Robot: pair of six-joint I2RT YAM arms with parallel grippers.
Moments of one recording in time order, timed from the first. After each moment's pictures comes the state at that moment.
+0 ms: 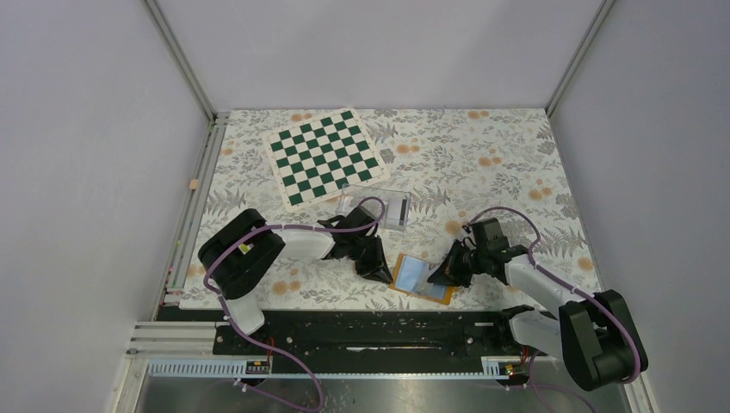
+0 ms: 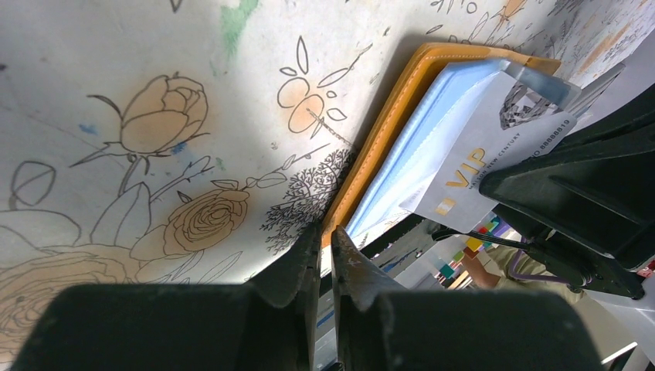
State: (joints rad) left arm -0.84 1.76 0.82 -0.10 0.48 -1.05; right arm 0.30 1.13 0.35 -0.33 -0.58 0.85
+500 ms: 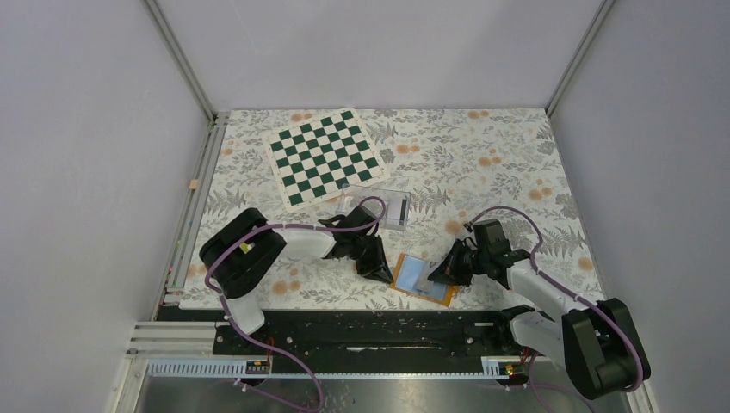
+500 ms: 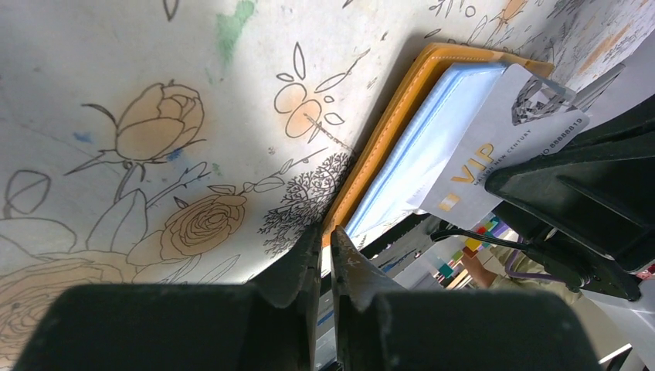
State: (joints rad) left arm -0.84 1.77 0.83 -0.10 0.48 -1.05; right arm 0.30 1.07 0.34 -0.31 -0.56 0.85
